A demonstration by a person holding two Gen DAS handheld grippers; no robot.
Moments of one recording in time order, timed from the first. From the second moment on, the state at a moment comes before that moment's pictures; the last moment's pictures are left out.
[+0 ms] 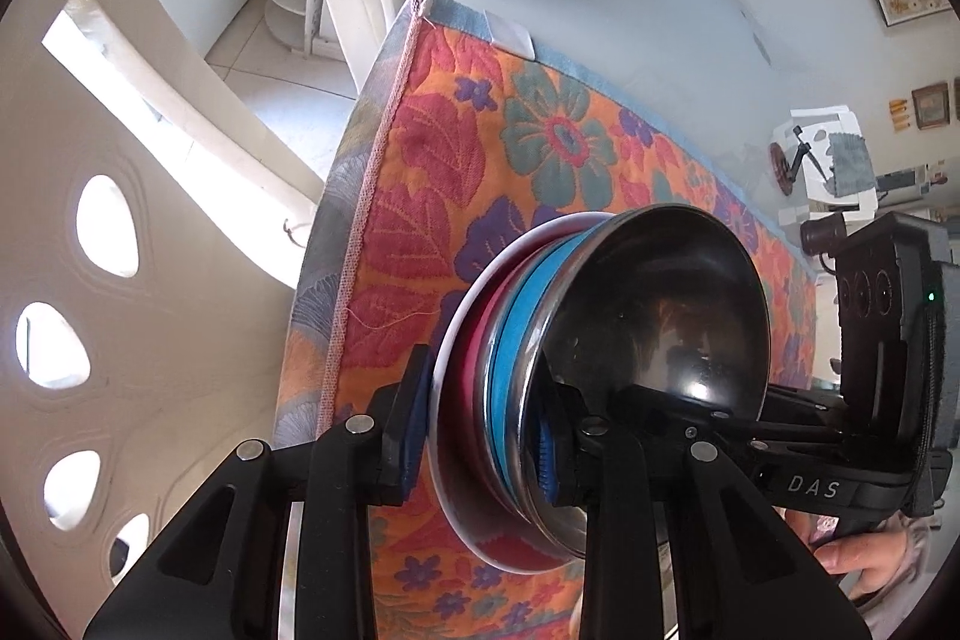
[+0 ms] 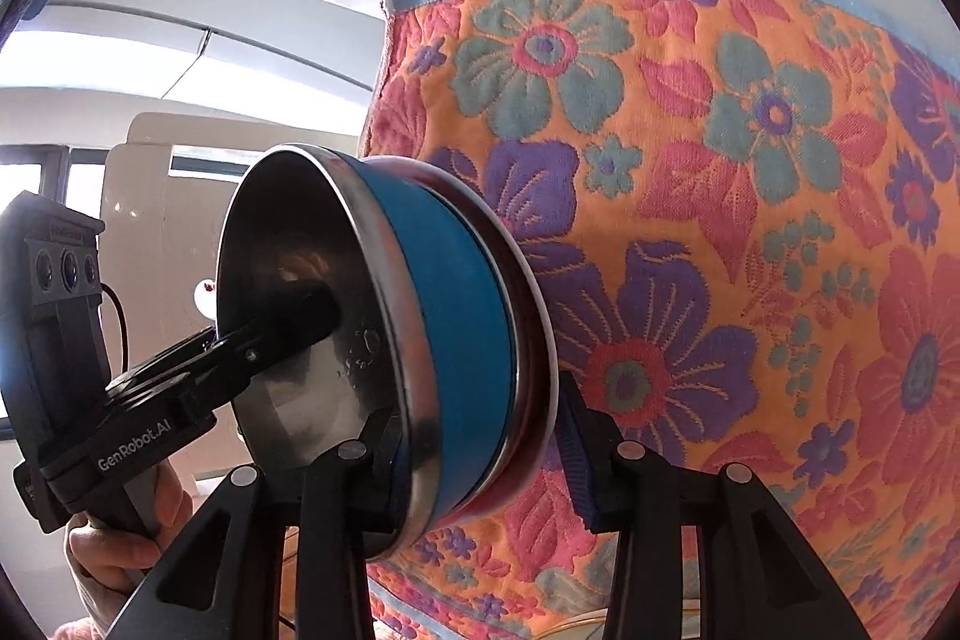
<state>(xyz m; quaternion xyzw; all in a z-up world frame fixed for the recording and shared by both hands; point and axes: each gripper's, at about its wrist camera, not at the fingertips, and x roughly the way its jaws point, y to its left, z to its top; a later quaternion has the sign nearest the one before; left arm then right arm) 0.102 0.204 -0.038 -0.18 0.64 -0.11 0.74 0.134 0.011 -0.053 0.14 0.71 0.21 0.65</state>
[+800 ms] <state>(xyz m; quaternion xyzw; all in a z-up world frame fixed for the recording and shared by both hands) 0.022 0.120 0.050 -0.16 0.62 -0.16 0.75 0.031 -0.069 0.058 0.16 0.65 0.14 0.73</state>
